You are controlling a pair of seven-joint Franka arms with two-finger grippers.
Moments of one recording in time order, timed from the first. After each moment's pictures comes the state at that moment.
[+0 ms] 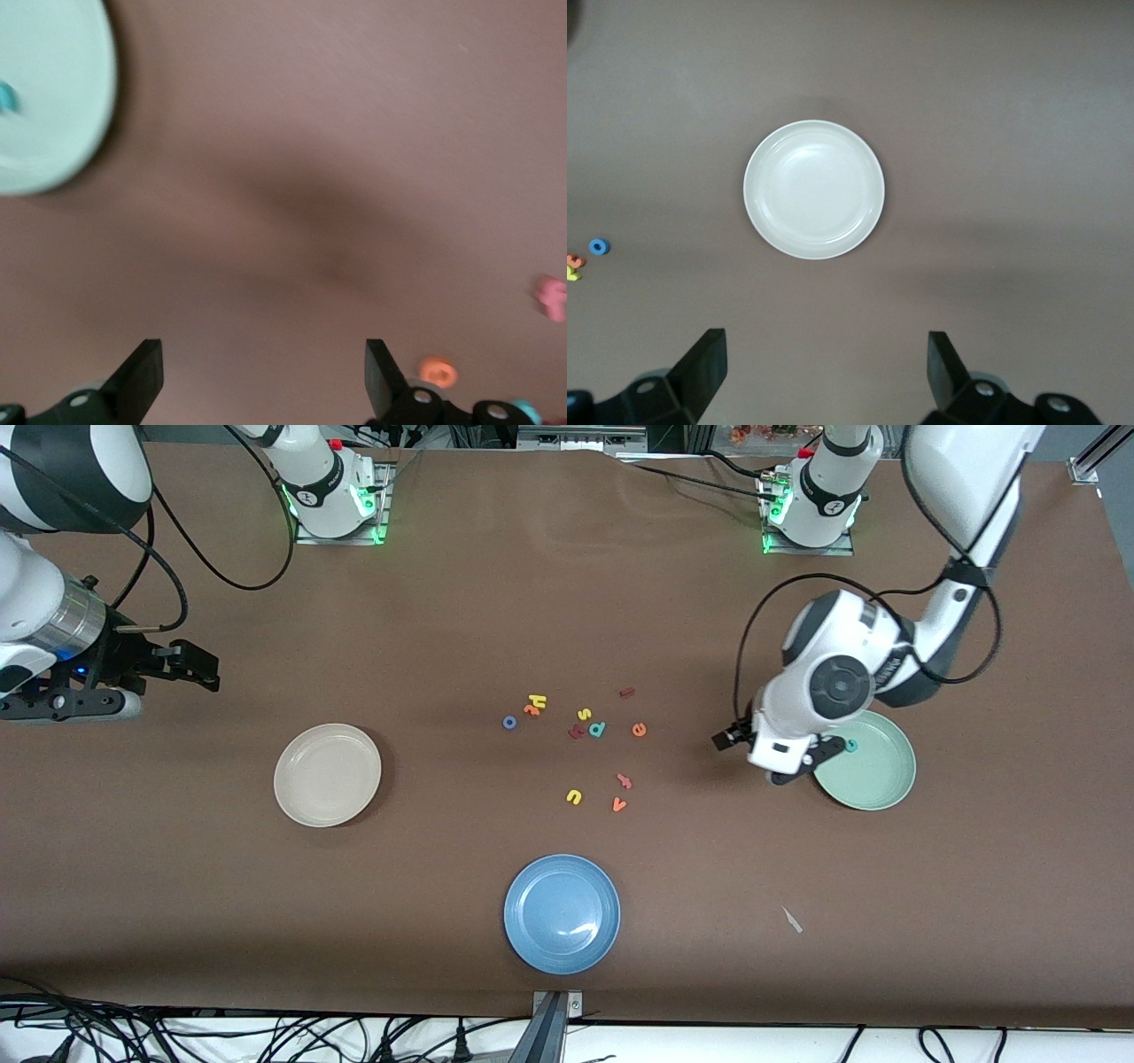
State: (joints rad) left arm 0.05 0.45 -0.49 -1.86 0.11 2.07 -1.02; right arm 0.15 0.11 -0.08 -1.63 0.01 1.68 0.00
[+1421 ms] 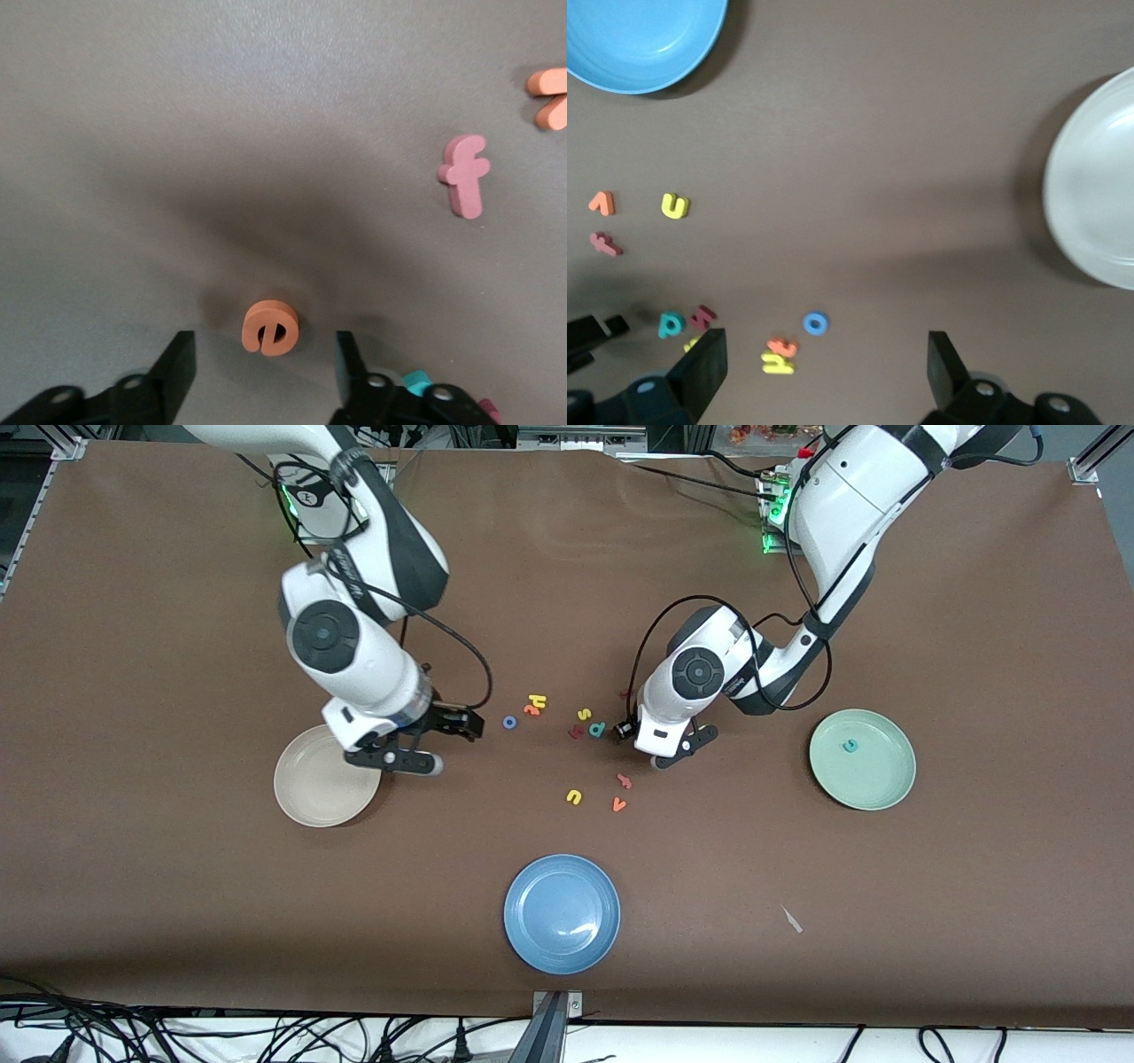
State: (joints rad) left arm -0.16 0.70 -0.47 -1.85 0.14 2.41 -1.24; right arm 0.43 0.47 0.09 -1.61 0.08 2.10 0.64
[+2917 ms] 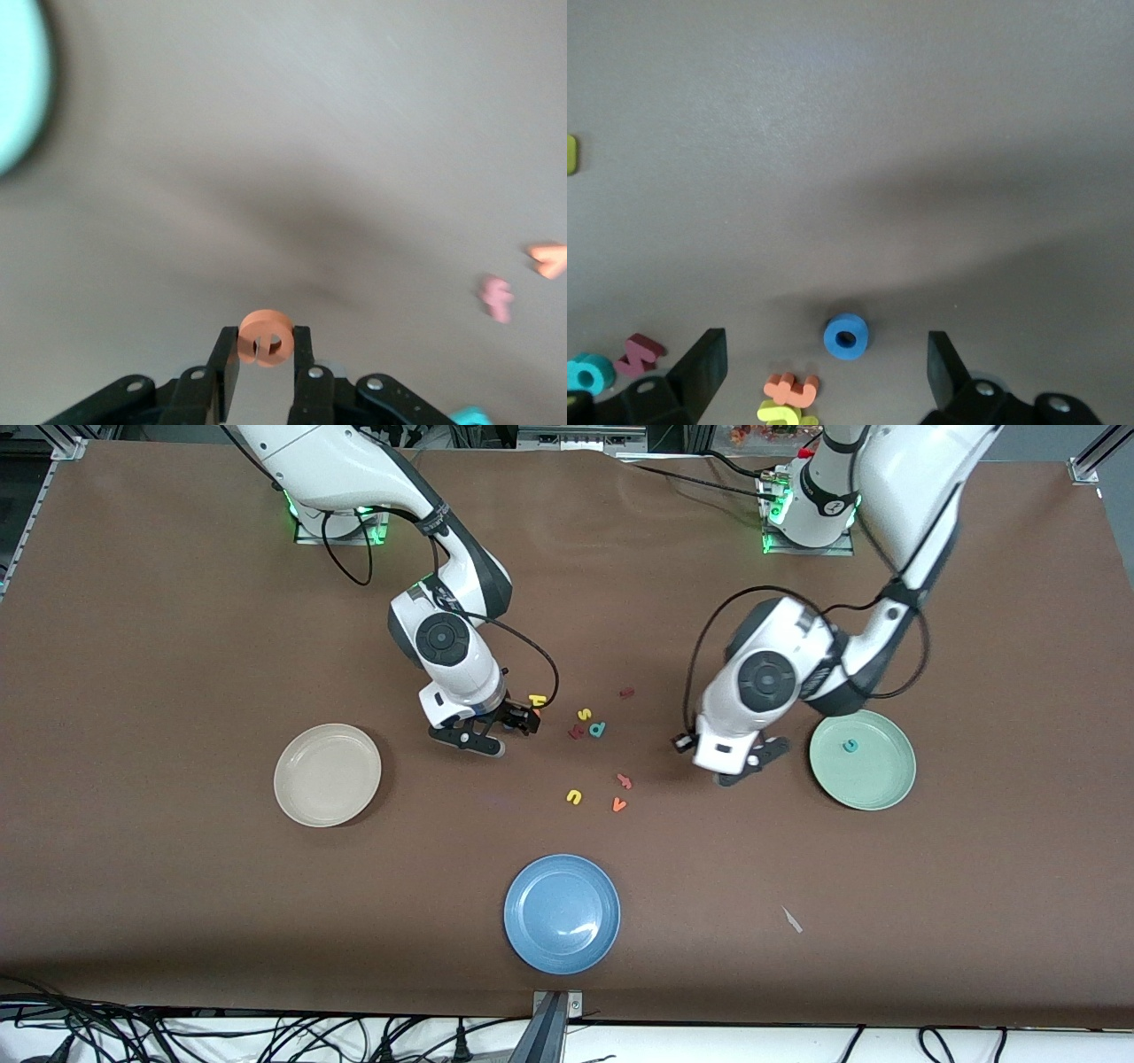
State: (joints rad) left arm 0.01 0.49 -0.46 -1.79 0.16 2.05 -1.02; right arm 0.51 0.60 0.15 -1.84 0.01 2.48 0.93
